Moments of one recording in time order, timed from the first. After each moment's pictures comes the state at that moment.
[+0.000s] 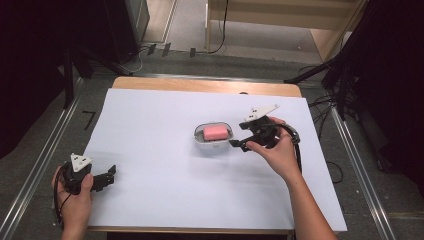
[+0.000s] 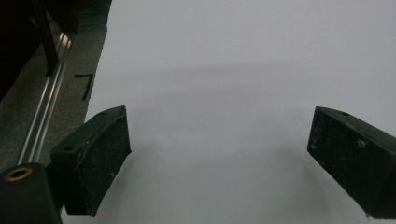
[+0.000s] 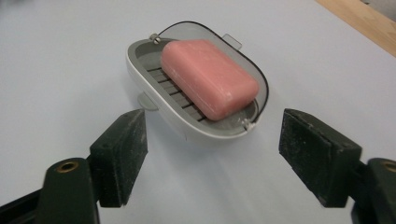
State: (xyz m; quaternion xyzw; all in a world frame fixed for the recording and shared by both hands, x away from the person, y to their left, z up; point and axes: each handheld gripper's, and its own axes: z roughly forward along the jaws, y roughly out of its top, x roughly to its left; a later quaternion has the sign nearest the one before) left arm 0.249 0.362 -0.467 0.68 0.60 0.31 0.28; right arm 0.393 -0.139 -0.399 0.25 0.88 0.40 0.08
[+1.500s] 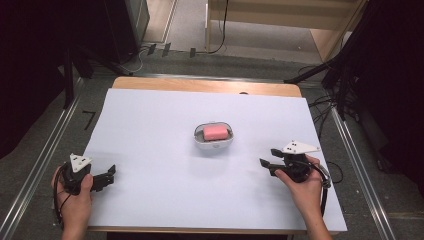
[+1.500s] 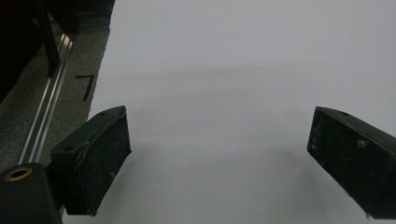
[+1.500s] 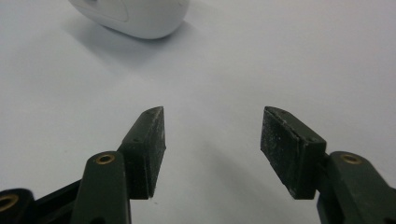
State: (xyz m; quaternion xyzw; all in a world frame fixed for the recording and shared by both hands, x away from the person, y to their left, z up) left arm 0.248 0.363 -0.467 0.68 0.60 0.31 0.28; right arm 0.315 -0.224 -0.456 0.39 0.80 0.42 0.16
